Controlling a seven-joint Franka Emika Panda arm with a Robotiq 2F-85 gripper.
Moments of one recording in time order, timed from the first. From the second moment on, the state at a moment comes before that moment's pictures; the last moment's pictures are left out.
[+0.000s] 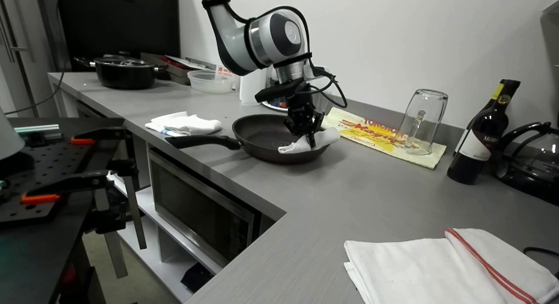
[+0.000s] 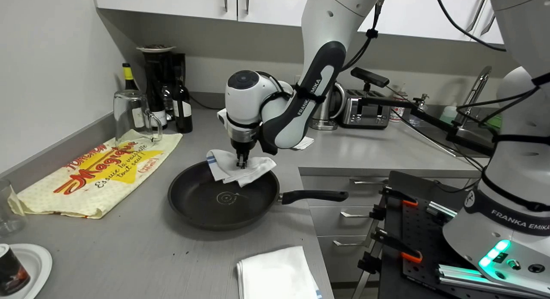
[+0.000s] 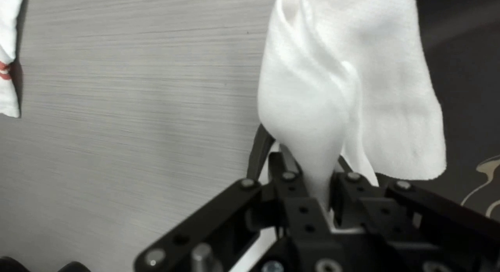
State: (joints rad) arm 0.28 0.69 -0.28 -1.96 -0.67 2.80 0.23
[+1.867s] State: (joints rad) arm 0.21 0.75 -0.04 -1.87 -0.27 2.75 0.20
